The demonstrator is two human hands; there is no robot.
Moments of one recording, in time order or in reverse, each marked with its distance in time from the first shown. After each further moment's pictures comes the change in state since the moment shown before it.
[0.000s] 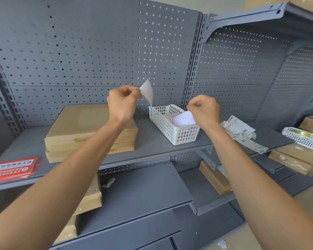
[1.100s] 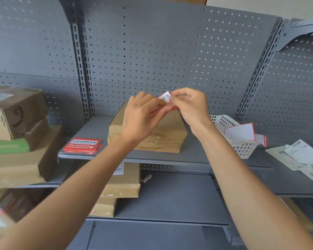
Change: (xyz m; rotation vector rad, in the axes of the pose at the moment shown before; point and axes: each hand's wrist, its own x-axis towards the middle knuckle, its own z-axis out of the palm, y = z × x) left_hand -0.038 -0.018 -0.104 0.723 0.244 0.819; right_hand -0.056 -0.127 0.107 0.591 -0.425 -0.114
